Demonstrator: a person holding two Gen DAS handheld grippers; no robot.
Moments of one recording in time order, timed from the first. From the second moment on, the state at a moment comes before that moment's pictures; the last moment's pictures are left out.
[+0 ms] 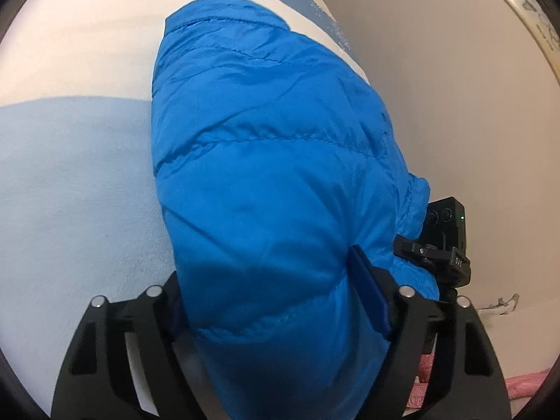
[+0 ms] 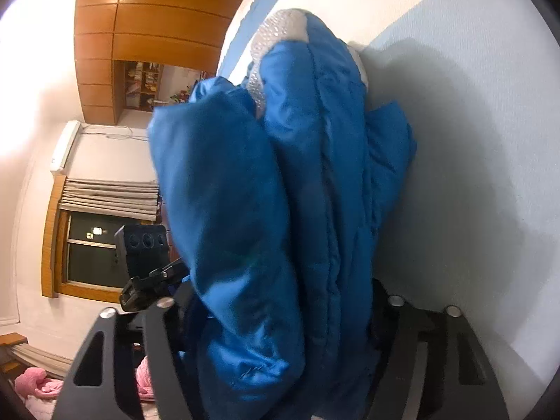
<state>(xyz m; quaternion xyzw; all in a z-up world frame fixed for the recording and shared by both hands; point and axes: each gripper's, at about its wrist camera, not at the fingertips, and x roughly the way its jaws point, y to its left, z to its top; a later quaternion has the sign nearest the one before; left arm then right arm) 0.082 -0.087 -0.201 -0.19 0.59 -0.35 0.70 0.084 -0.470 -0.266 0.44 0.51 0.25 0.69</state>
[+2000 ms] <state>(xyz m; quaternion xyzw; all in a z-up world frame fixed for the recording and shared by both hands) 0.268 0.025 -0.222 -0.18 0.51 -0.26 0.80 0.286 -0.356 -0.244 0.30 0.53 0.30 0.73</state>
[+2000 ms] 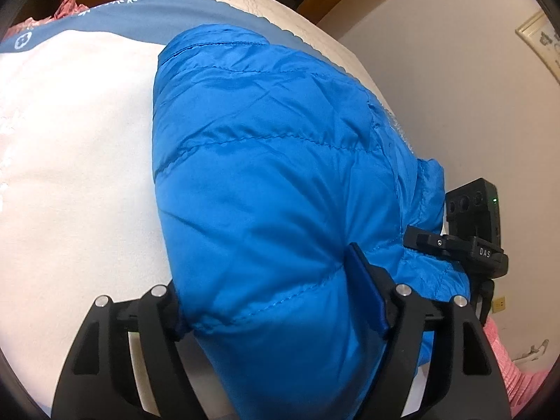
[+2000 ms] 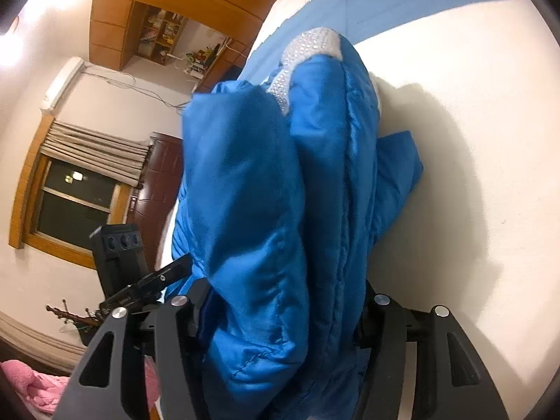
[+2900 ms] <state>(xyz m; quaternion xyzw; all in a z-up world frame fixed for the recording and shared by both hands) 0.183 0.032 -0.180 -0.07 0.51 -0.16 0.84 0.186 -0.365 -0.176 0.14 0.54 0.18 0.81</state>
